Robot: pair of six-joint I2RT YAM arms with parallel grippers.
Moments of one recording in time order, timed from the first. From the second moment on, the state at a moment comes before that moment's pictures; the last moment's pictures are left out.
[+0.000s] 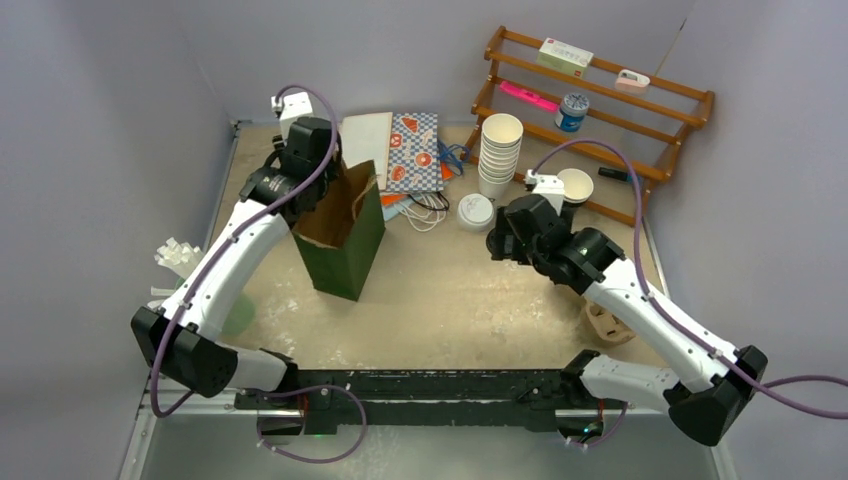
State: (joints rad) left arm -0.43 1.37 1.46 -0.68 -0.63 -0.43; right arm 0.74 1.10 1.15 -0.93 0.51 0.60
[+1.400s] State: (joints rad) left arm -0.88 1.32 1.35 -0.34 -0.13 -0.31; right arm 0.03 1.05 0.70 -0.83 0.55 0.99
